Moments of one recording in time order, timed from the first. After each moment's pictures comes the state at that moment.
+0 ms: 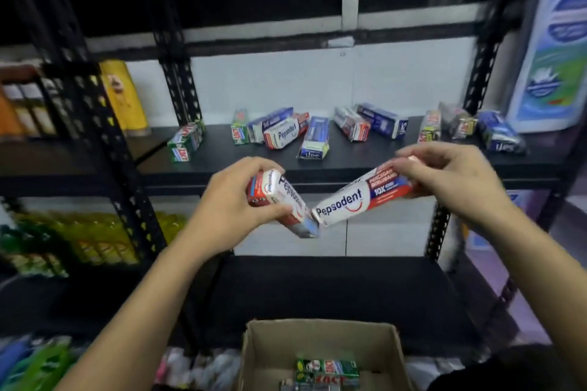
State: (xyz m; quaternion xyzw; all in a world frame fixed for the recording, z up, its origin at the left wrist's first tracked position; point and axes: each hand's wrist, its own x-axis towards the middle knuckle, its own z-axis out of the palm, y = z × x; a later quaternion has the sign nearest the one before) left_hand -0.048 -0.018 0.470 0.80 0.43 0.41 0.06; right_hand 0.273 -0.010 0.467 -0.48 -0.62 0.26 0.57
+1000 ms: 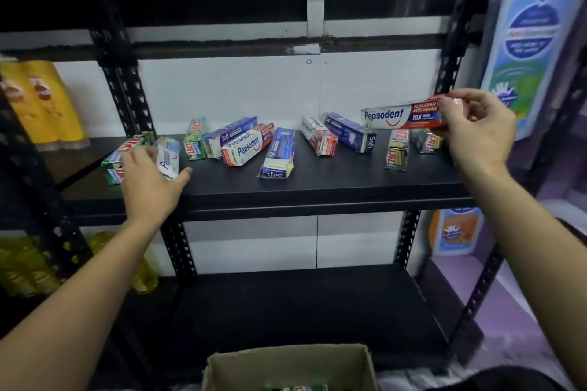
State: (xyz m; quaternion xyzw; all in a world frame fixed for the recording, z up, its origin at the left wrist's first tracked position) left_hand -0.090 0.149 0.452 0.56 0.67 0.48 -0.07; right_hand 0.363 0.086 0.510 -0.51 -0.42 0.03 0.75
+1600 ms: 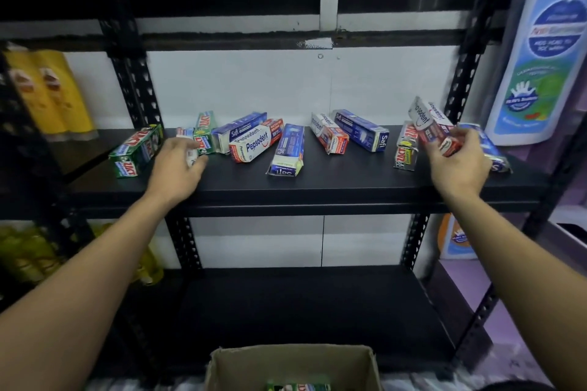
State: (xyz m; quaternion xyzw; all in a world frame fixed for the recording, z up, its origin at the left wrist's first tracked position) left_hand -0.094 0.177 0.457 0.68 0.62 0.39 -0.02; right_hand 0.362 0.132 0.447 -0.69 -0.40 -0.03 0.60
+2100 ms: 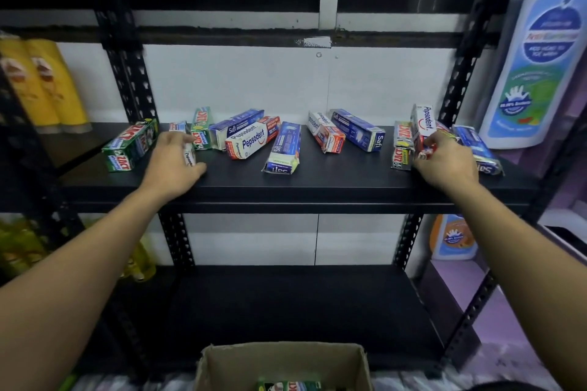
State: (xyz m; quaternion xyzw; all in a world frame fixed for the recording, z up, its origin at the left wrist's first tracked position) left_hand -0.089 0.176 0.461 0.67 0.64 0.37 0.00; right_hand 0.371 0.135 0.470 -0.79 -0.51 -0.02 0.34
